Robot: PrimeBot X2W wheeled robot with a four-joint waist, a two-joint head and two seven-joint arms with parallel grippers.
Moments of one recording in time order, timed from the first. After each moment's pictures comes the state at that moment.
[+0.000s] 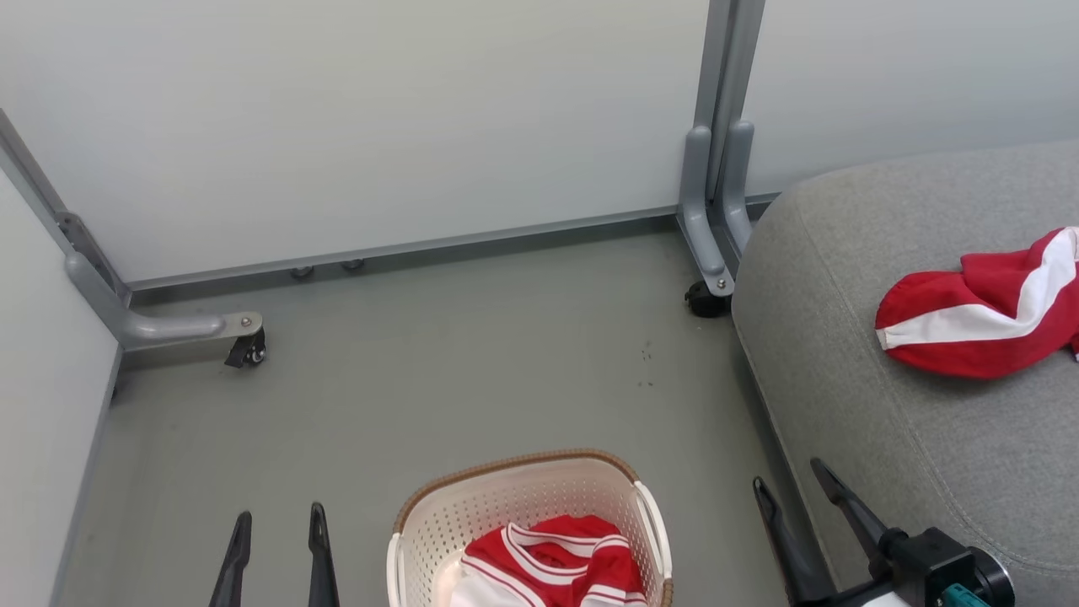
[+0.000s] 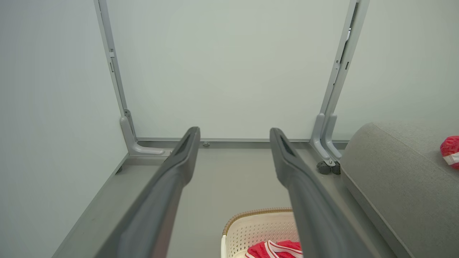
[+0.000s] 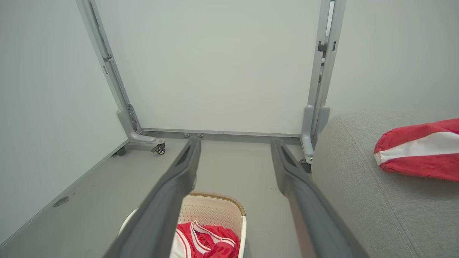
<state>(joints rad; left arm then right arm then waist) 0.27 0.05 -0.08 -0.05 -0.19 0.04 -0.26 0.14 -0.12 0.17 0.04 0.19 0.13 -0.26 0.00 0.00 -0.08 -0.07</state>
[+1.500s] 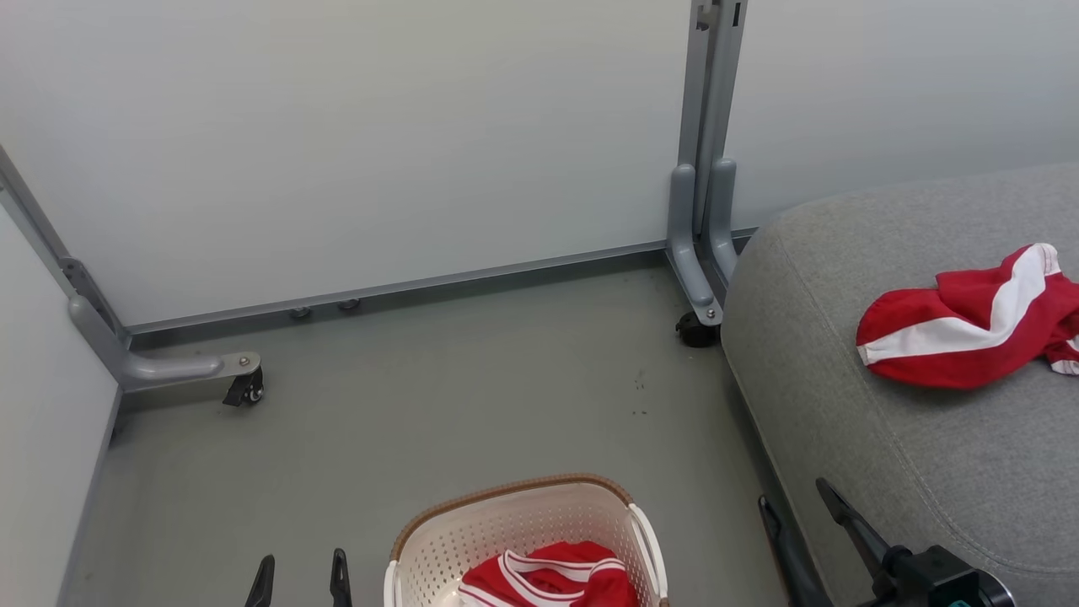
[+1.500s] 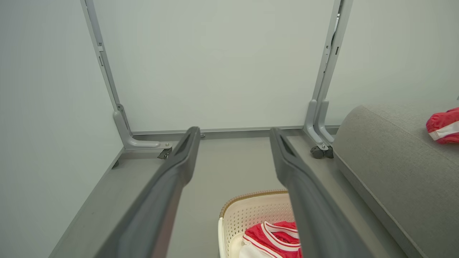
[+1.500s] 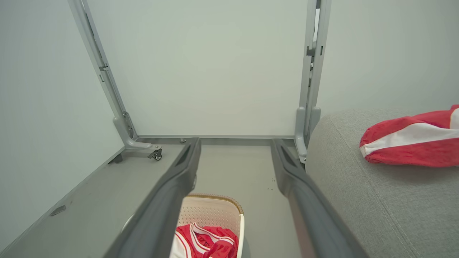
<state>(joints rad) 0.35 0.05 -0.11 -0.01 -0.16 0.04 -0.26 0.19 -0.10 0.15 0.05 0.19 0.13 -0.26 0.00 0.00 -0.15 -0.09</state>
